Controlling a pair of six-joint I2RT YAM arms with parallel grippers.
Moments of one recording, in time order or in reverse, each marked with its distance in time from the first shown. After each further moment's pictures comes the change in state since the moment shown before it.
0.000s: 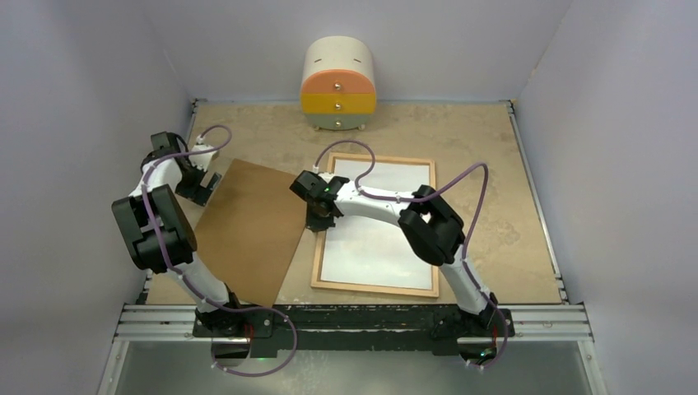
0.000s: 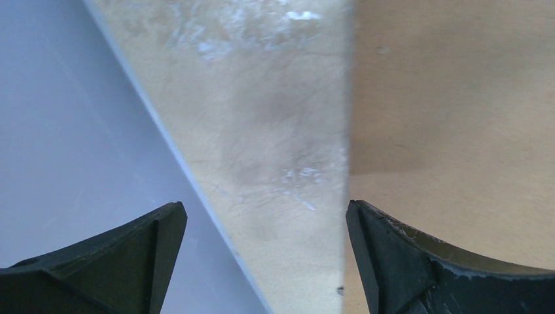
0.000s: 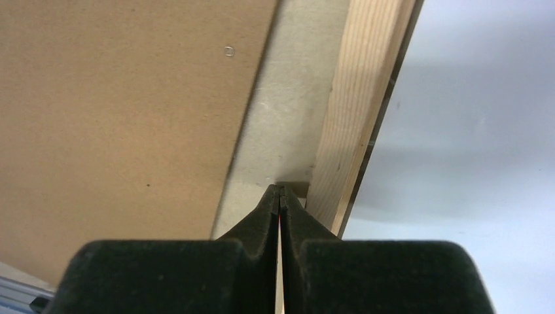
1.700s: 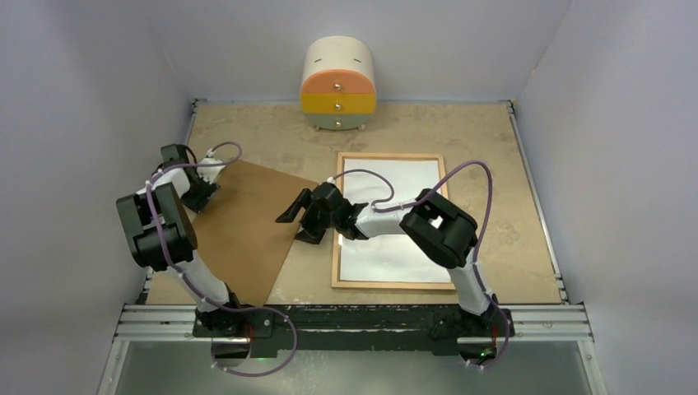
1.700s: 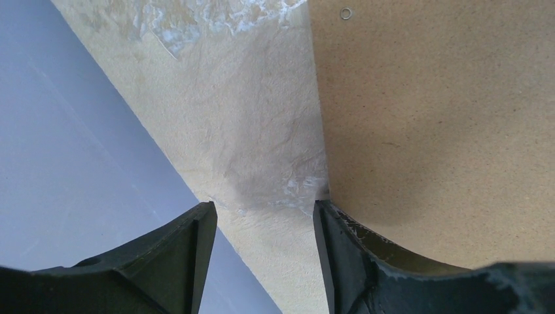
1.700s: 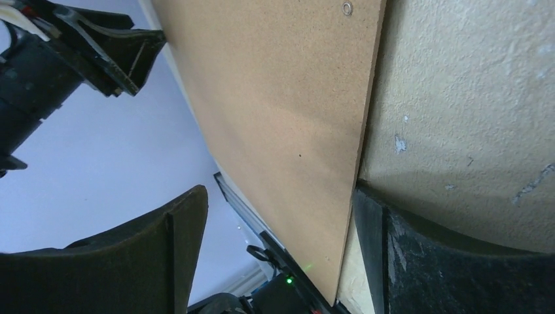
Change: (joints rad) left arm -0.012 0.034 -0.155 0.168 -0.076 0.123; right arm -0.008 -0.111 -0.470 0.903 -0.309 0.522
